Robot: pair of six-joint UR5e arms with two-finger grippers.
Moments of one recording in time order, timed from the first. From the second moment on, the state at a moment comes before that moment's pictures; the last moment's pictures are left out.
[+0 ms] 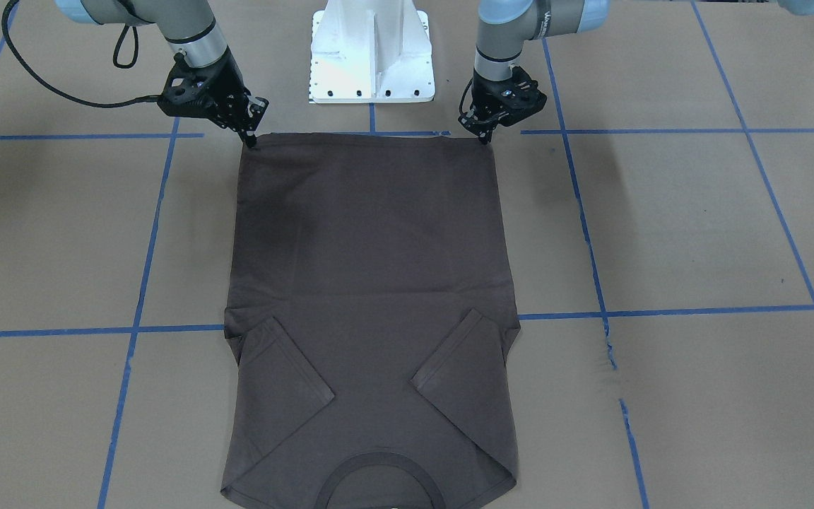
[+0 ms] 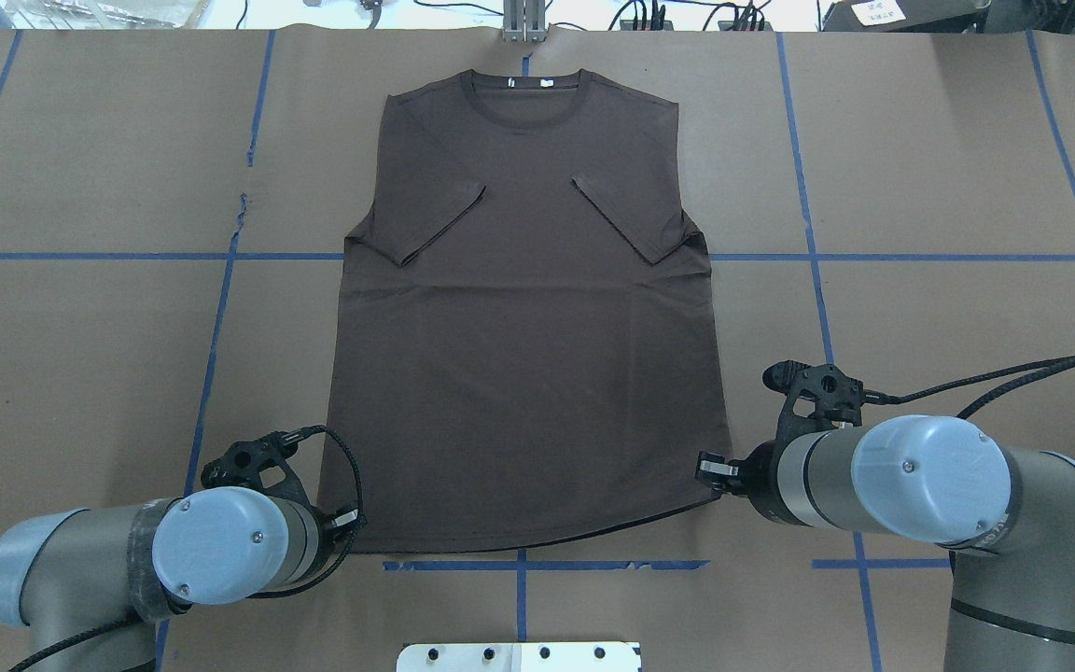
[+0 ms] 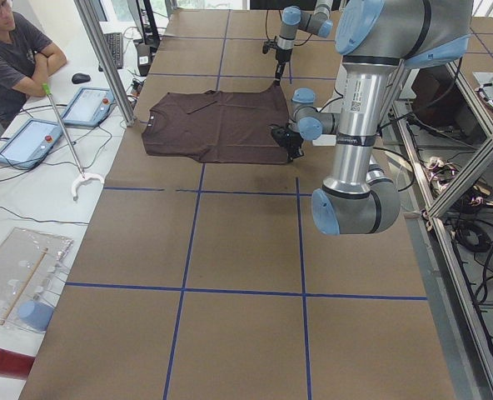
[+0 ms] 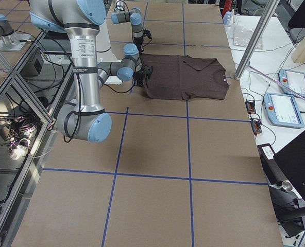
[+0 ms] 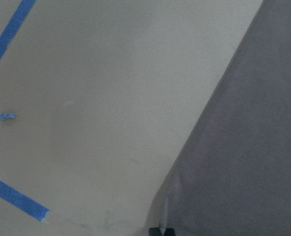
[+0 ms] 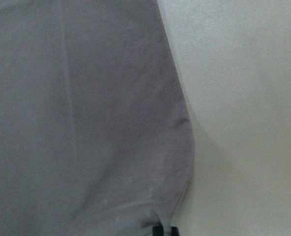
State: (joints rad) left arm -0.20 -1.82 -2.02 -1.62 -1.63 -1.92; right arm 0.32 -1.47 2.14 -1.32 1.70 1.62
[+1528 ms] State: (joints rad) left arm -0.09 -1.80 -2.43 -1.37 -1.64 -1.81; right arm 0.33 -1.64 2.40 -1.33 1.95 1.60
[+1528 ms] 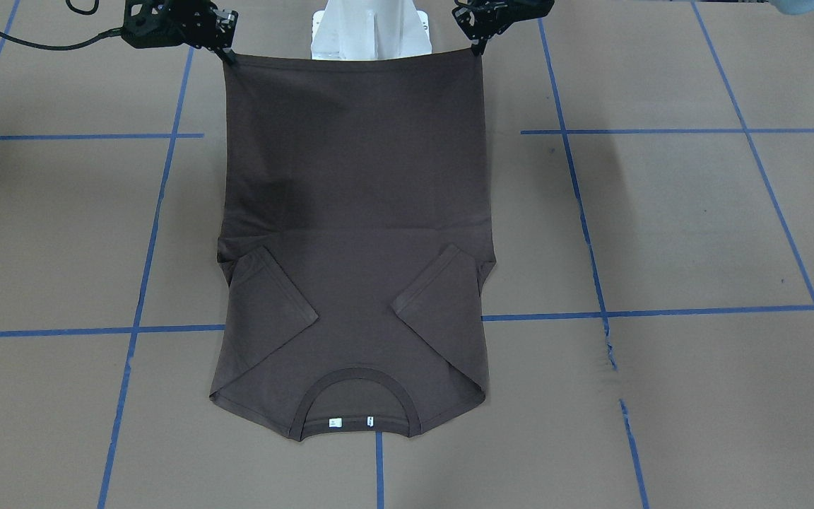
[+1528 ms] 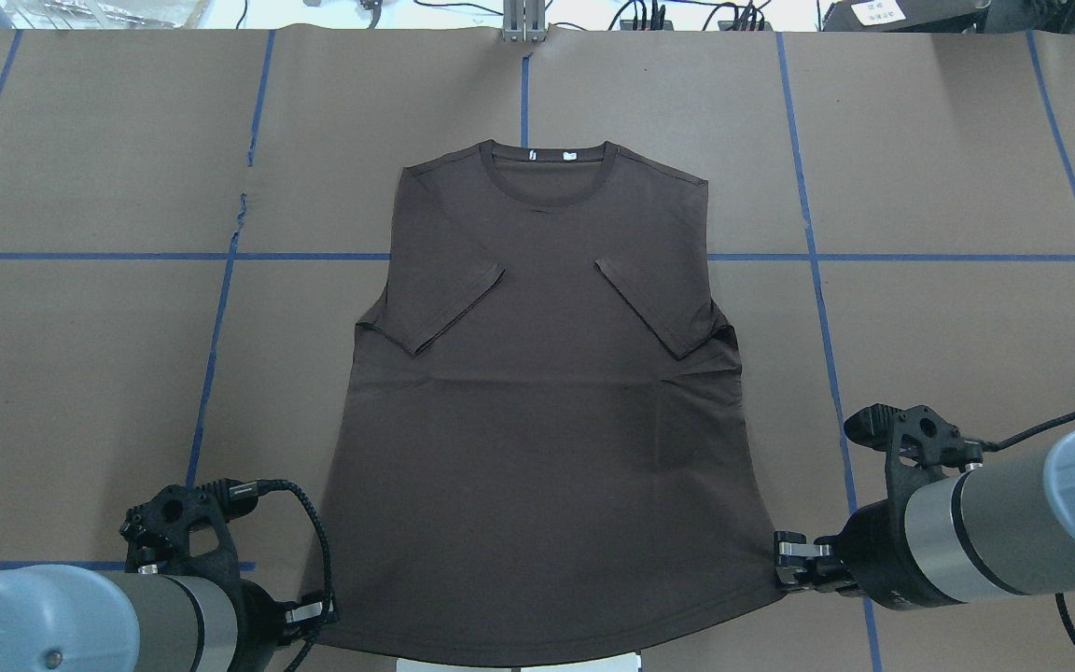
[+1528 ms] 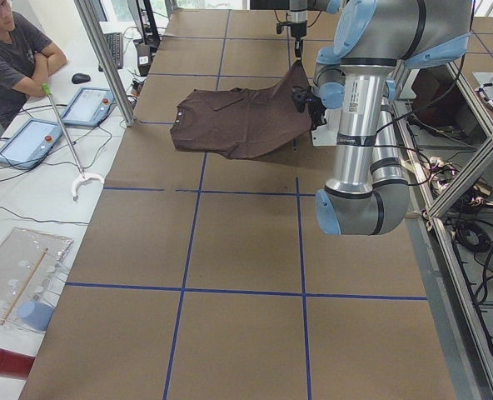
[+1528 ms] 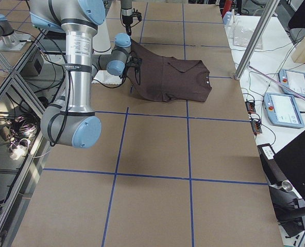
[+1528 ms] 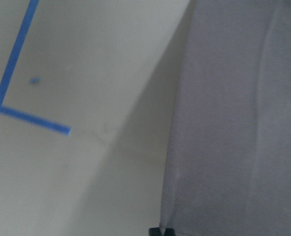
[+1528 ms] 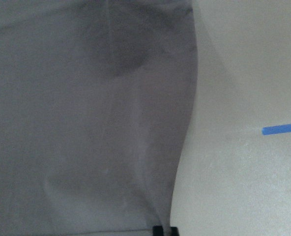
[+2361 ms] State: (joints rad) left arm -0.44 -1.95 -2.21 -1.39 -1.67 -1.50; right arm 0.69 -1.41 2.14 -1.33 2.08 1.39
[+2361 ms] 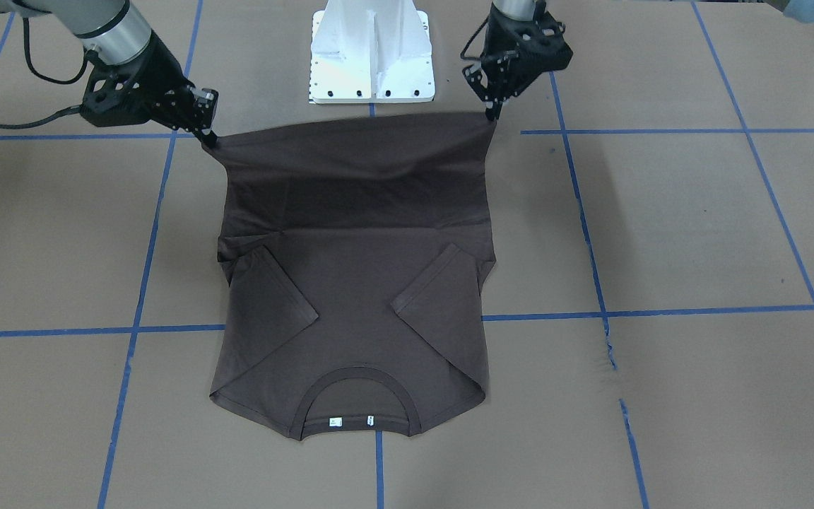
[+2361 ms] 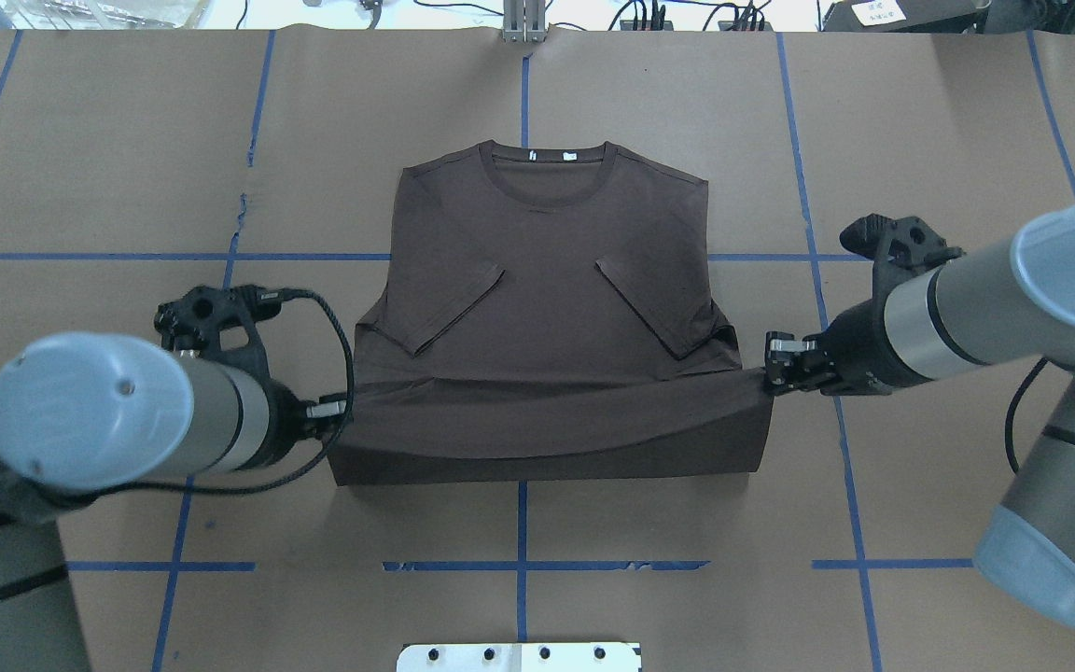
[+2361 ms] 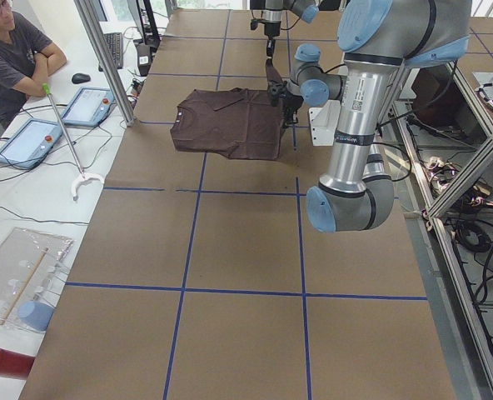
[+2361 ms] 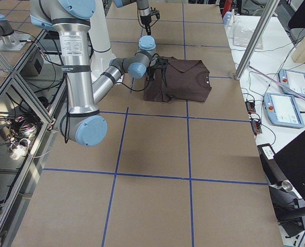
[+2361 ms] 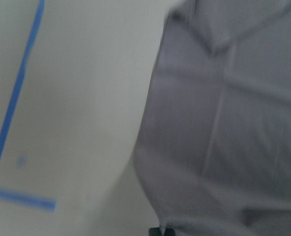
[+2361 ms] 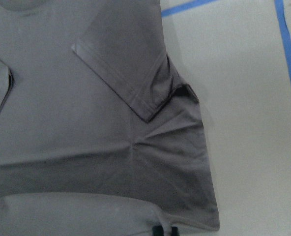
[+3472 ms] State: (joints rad) left arm -0.73 -2.15 -1.65 -1.82 -1.74 -1.39; right arm 0.88 -1.03 1.61 -1.32 2.09 1.28
